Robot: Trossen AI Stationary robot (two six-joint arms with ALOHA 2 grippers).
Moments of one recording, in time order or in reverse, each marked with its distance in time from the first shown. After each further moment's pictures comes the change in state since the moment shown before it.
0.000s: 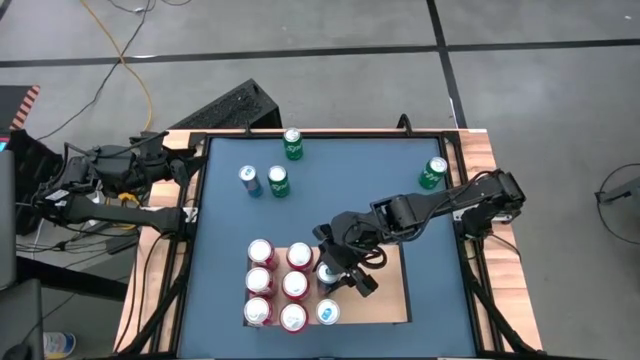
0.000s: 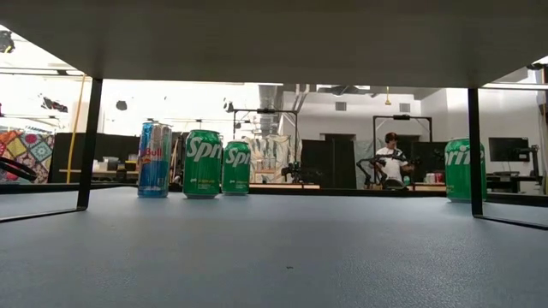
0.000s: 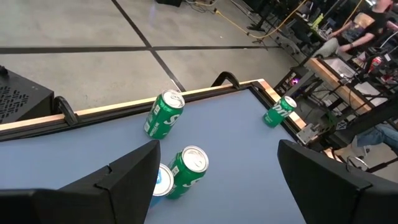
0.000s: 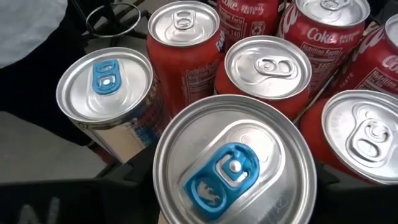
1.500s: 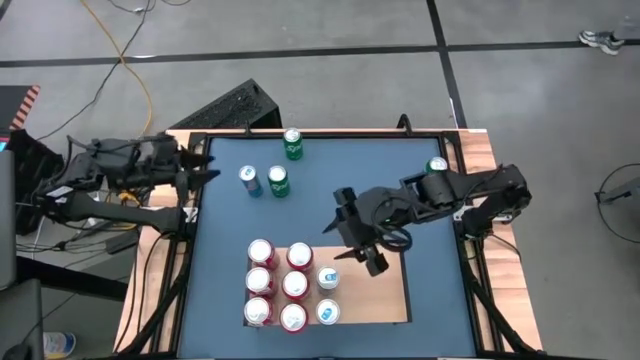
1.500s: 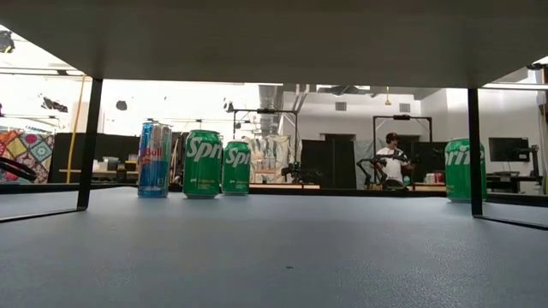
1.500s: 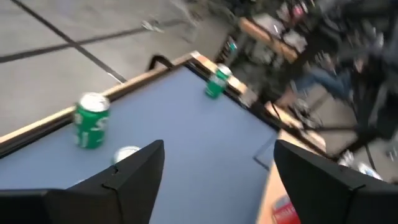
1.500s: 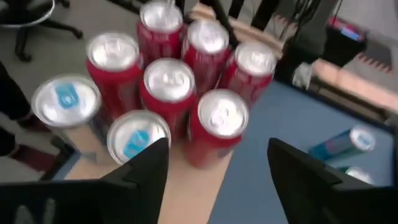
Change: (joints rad) left arm 0.000 0.099 0.054 0.134 0.293 0.197; right arm 0.014 -0.049 0.316 -0.356 0.328 -0.004
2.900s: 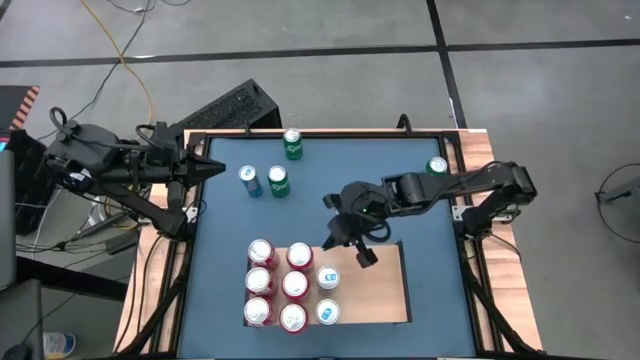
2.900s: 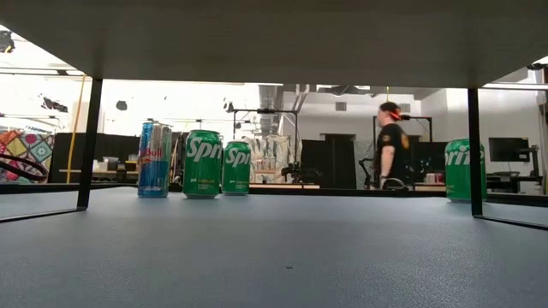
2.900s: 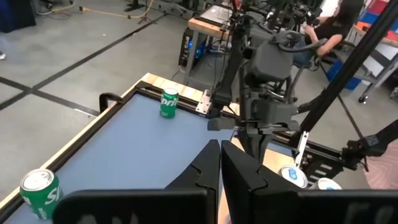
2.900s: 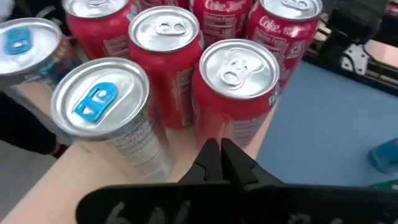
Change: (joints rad) left arm -0.389 0.459 0.661 -0.185 -0.221 0.143; right arm -0.138 -0.064 -0.415 0.341 -0.266 -0.022
